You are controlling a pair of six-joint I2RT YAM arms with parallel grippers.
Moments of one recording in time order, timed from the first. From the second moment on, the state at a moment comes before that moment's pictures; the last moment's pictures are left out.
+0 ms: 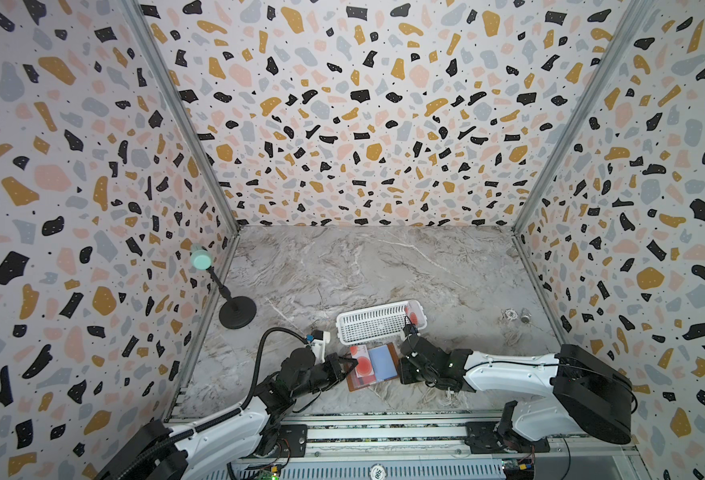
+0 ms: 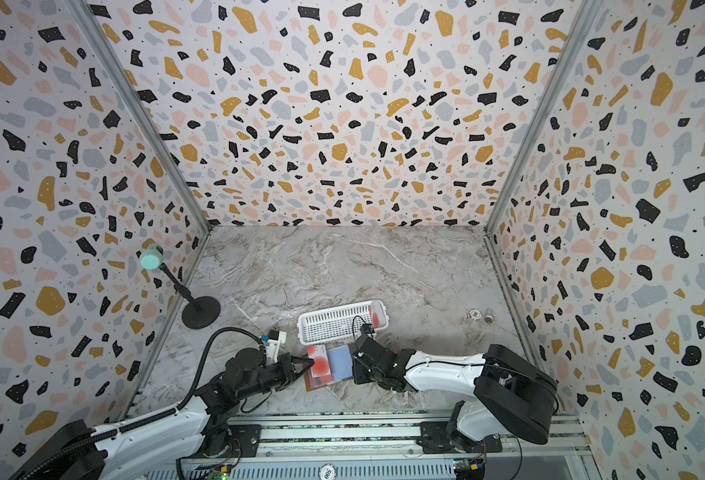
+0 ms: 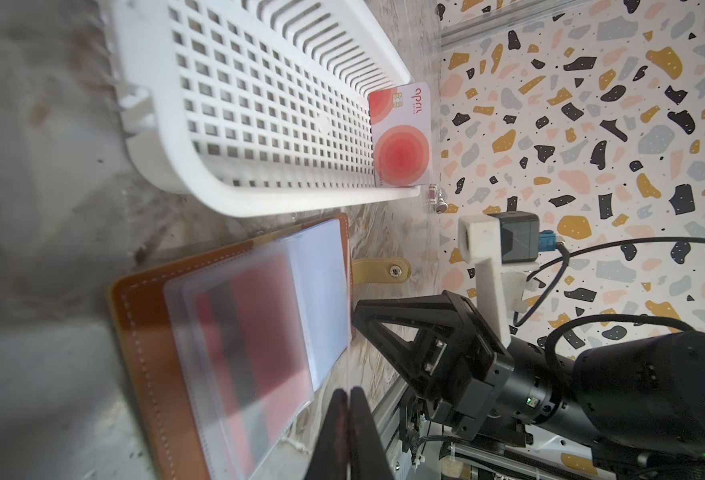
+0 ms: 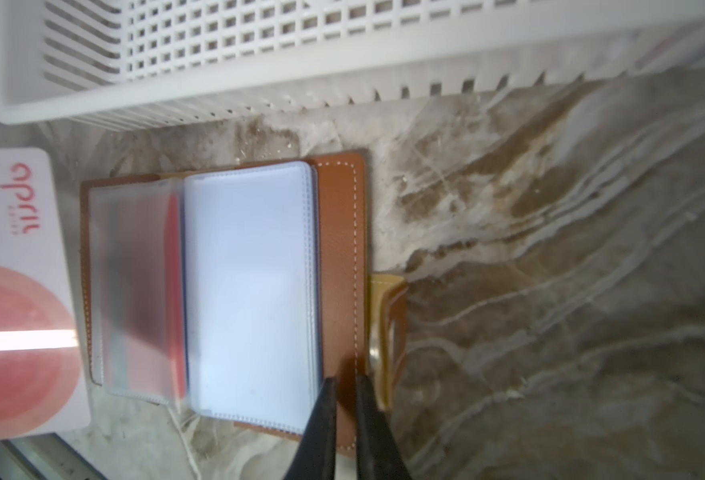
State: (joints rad) left arm -0.73 0.87 0.03 0.42 0.31 -1.23; right arm 1.06 1.39 0.55 -0.13 0.07 0.80
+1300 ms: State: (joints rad) left arm -0.70 1.15 0.09 0.49 0.39 -1.12; right arm 1.09 1.38 0.51 -0.07 0.07 0.84
